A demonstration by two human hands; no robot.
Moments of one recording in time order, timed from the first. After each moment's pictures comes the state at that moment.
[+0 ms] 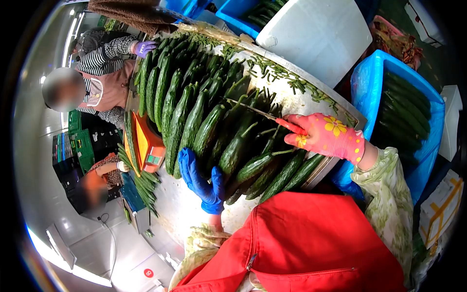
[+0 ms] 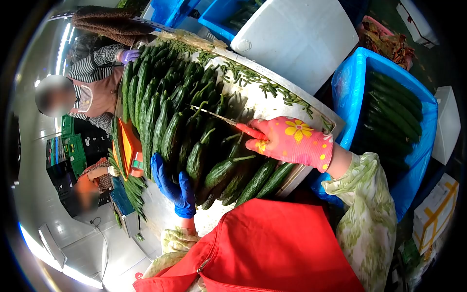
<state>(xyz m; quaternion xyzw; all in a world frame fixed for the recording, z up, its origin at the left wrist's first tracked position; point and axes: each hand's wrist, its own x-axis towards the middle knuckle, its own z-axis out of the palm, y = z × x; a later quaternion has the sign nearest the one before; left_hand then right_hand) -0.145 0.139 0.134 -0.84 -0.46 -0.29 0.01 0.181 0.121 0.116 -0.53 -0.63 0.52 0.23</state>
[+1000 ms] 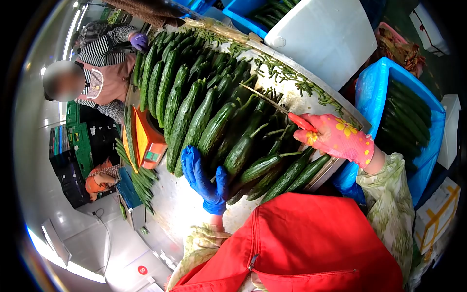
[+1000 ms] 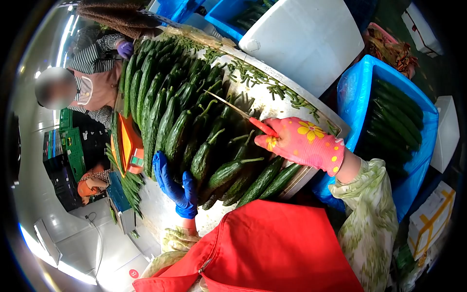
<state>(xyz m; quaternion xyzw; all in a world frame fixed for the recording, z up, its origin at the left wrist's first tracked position) -0.144 0.139 0.136 -0.84 -0.46 -0.28 0.02 0.182 0.125 0.123 -0.57 -0.59 0.54 0.20</state>
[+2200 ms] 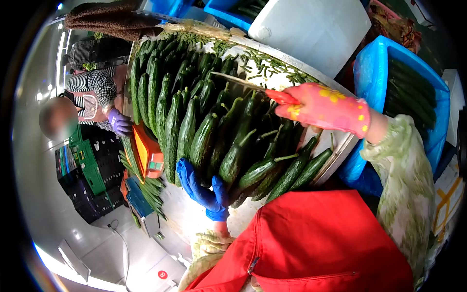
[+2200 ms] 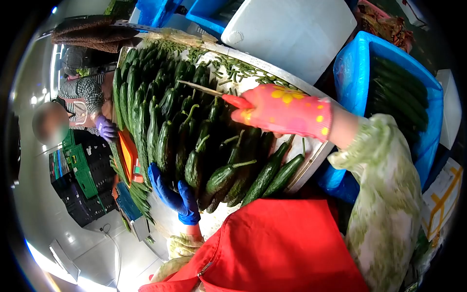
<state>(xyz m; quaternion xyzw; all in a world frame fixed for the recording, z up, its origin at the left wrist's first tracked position) -0.147 0.138 0.130 -0.84 -0.47 -0.28 -0.01 0.193 0.170 0.121 -0.54 -0.50 0.64 0.21</state>
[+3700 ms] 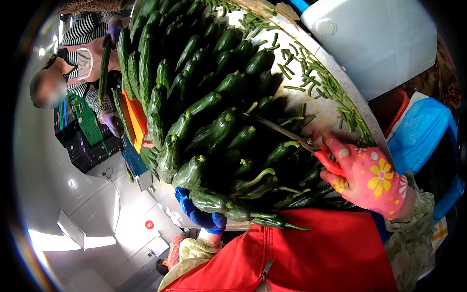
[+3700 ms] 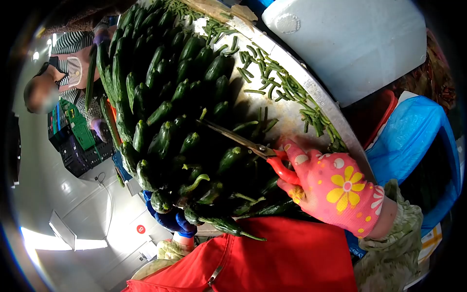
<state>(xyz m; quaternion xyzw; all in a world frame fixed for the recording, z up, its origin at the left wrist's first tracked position) -0.161 0.112 0.126 -0.68 -0.66 -0.29 -0.12 0.207 0.185 0.073 -0.50 -0.76 0.39 0.14</state>
